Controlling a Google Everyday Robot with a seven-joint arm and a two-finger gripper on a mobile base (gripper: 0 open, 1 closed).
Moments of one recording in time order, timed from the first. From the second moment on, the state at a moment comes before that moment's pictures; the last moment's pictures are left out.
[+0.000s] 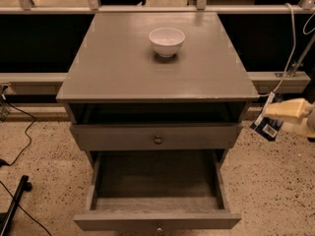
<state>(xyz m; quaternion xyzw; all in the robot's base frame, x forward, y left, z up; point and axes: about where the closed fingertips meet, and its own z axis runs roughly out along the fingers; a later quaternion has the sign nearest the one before) 0.476 -0.301 0.845 -0.90 0.21 -0.28 0.27</state>
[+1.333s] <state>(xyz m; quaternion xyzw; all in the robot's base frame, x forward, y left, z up) 0.620 -0.185 0.923 -0.95 0.11 -0.22 0.21</state>
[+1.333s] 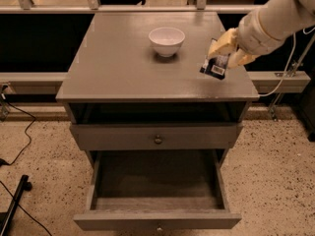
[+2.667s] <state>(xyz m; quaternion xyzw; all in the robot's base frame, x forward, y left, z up) 0.680 -0.147 0.860 -0.97 0.10 -0.14 0.19</state>
